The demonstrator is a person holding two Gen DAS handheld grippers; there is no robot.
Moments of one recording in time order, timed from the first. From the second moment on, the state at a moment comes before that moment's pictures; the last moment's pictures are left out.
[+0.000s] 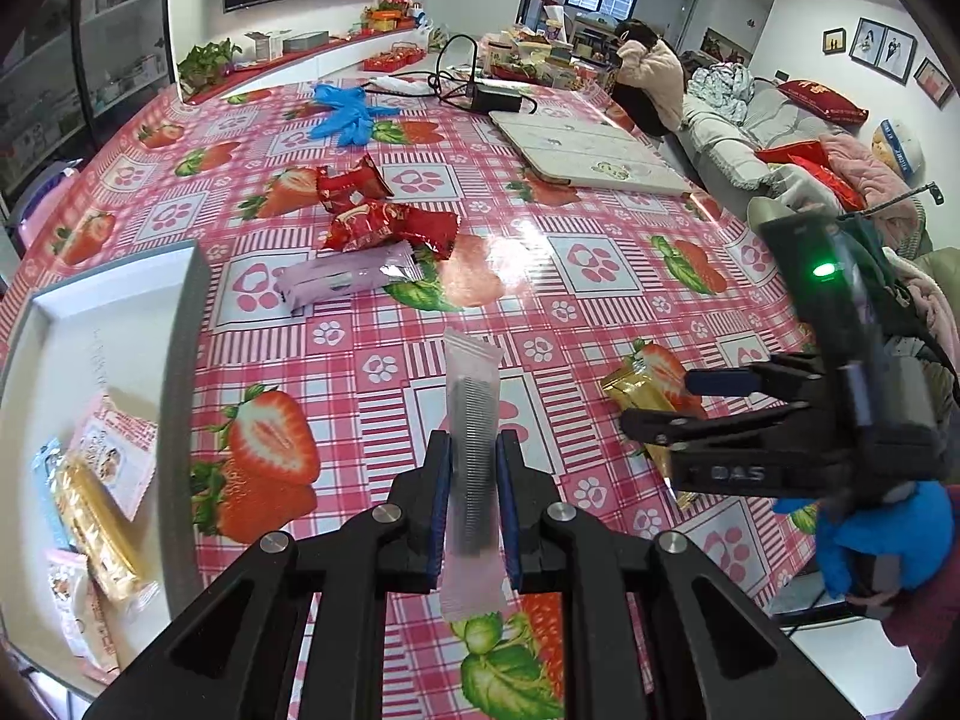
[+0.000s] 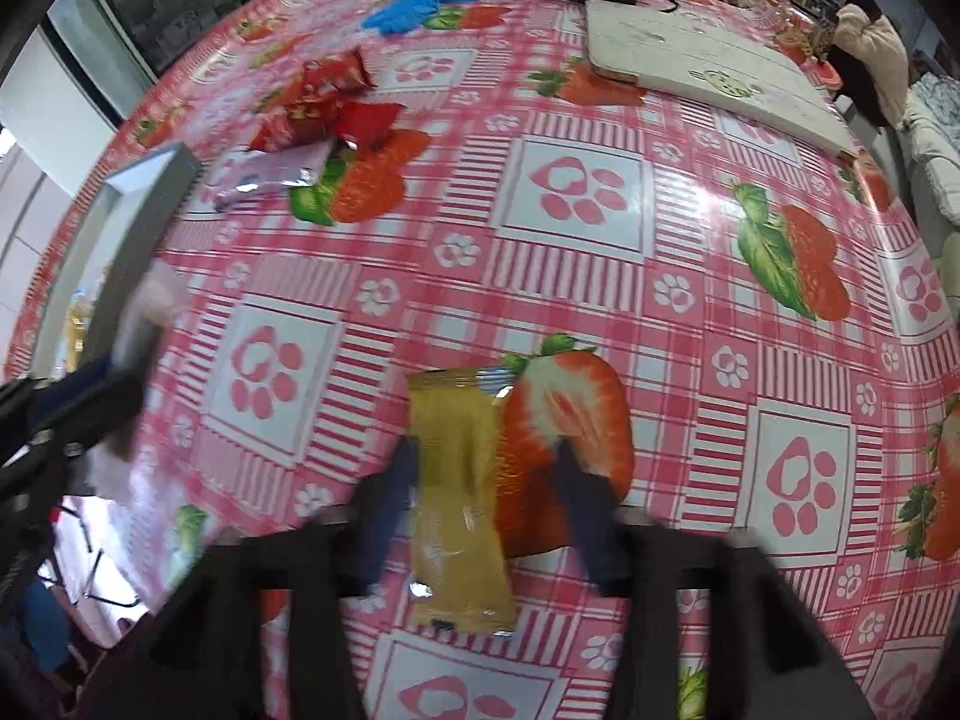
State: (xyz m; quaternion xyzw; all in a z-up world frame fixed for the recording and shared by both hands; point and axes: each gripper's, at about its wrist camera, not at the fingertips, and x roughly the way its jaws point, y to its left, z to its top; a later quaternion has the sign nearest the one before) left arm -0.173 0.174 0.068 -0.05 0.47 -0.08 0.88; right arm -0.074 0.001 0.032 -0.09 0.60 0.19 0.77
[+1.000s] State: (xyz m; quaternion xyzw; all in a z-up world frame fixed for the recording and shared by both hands) left arm -0.202 0.389 0.129 -0.11 0.42 0.08 0.90; right arm -0.086 0.223 0.147 -0.09 0.51 0.39 0.76
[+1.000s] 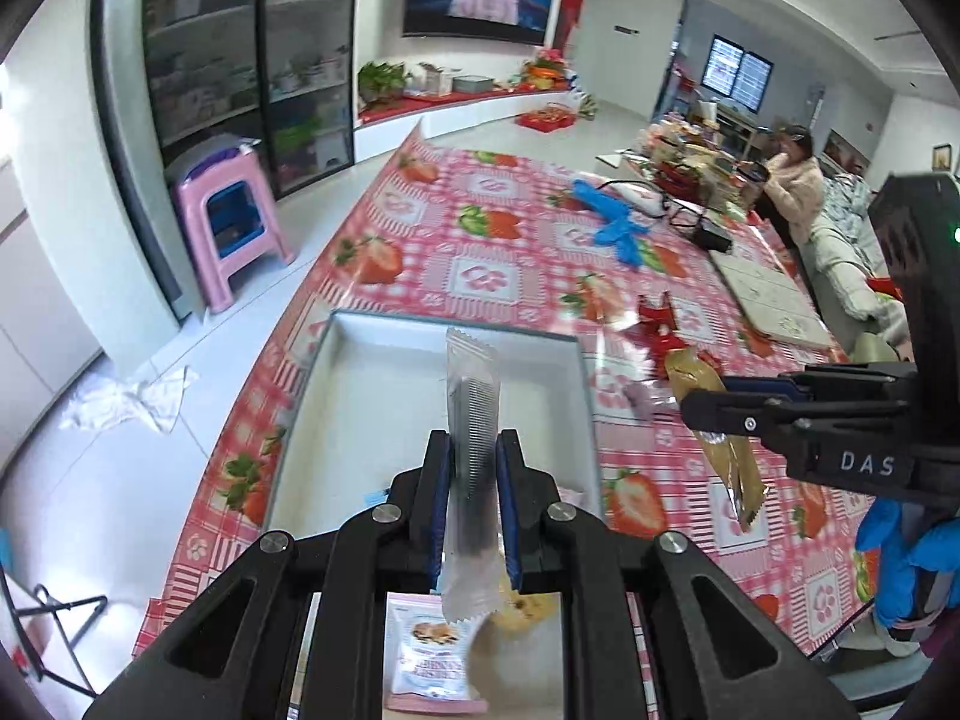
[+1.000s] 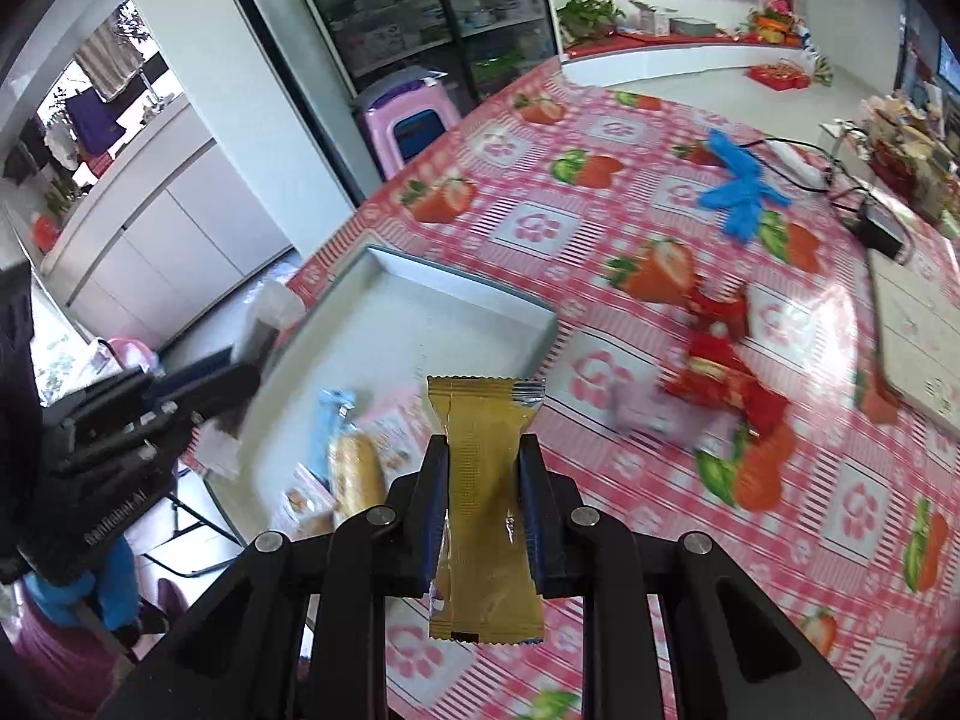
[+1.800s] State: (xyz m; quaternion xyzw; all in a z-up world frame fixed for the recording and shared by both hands) left arm -0.171 0.387 0.061 -0.11 0.47 0.07 0.87; right arm -0.012 0.257 0.078 -0.15 0.53 0.29 0.79
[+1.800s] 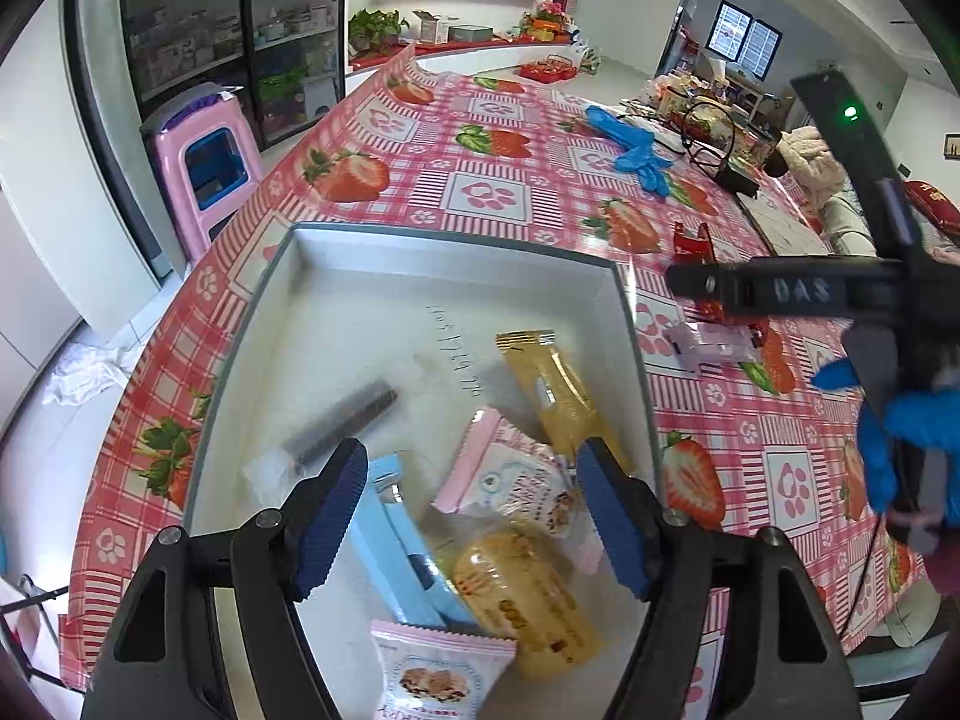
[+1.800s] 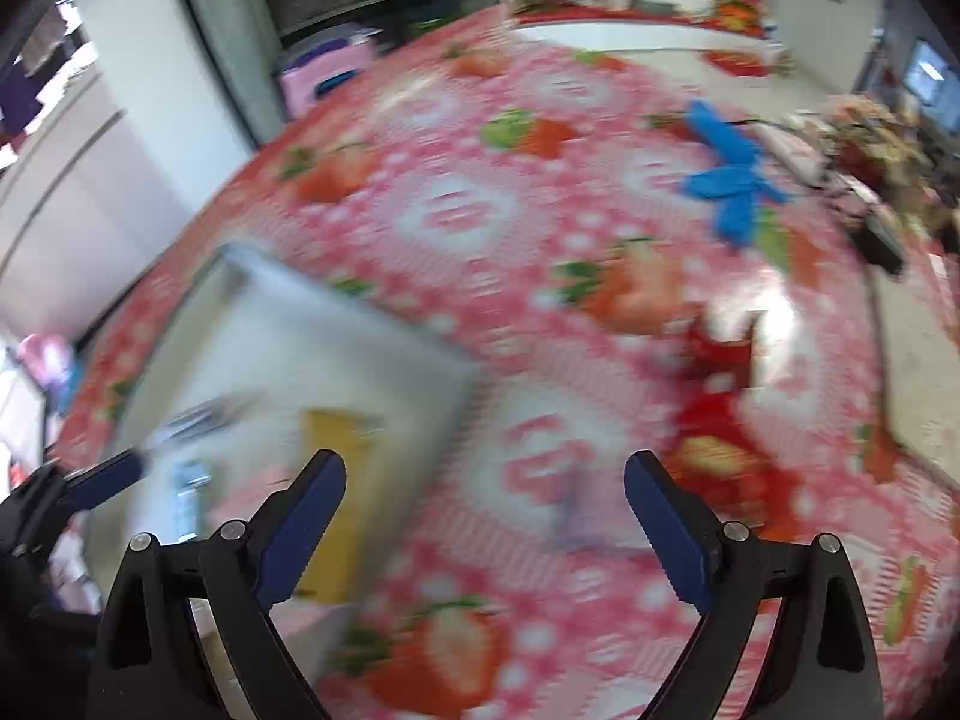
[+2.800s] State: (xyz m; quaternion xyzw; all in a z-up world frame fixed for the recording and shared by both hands) left arm -0.078 0.252 0.028 -0.16 0.53 0.01 0.83; right arm -0.050 0.026 0.024 -0.11 0.54 0.17 0.82
